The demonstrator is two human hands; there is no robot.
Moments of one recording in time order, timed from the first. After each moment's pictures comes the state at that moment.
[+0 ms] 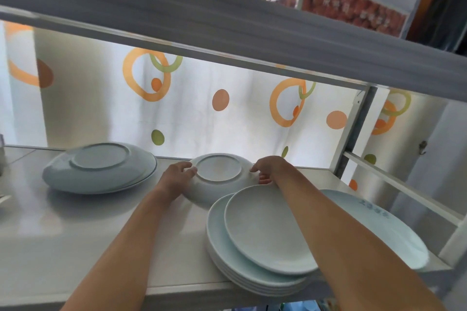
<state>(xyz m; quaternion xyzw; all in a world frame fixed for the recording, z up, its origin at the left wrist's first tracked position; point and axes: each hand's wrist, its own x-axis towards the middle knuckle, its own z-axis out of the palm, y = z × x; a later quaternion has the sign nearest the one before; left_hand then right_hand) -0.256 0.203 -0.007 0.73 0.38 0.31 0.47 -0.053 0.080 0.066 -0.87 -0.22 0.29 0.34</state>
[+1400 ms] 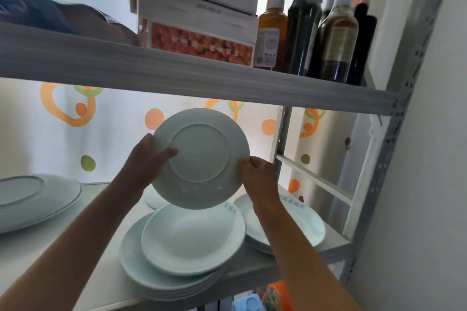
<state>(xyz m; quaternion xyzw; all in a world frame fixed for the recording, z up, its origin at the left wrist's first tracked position) -0.216 0.074 0.116 0.72 0.21 0.45 0.49 -0.074 -0.096 0.103 -0.72 -0.27 -0.02 0.64</state>
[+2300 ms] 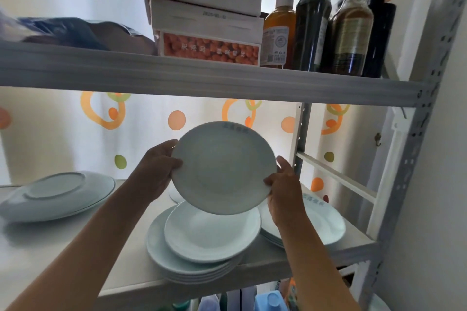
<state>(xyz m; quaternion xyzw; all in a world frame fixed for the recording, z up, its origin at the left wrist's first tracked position) -0.237 0.067 0.107 0.64 0.11 0.39 0.65 -0.081 -0.122 0.090 -0.53 -0.23 0.14 0.81</state>
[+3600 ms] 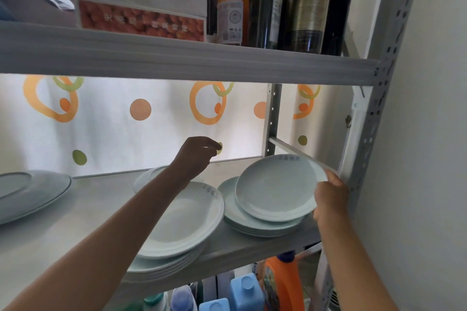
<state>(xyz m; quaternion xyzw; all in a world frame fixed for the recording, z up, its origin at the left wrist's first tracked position) -0.123 -0.014 0.112 0.79 0.20 0.32 0.49 0.023 -0.230 0.050 -0.66 -0.01 -0.03 0.75</state>
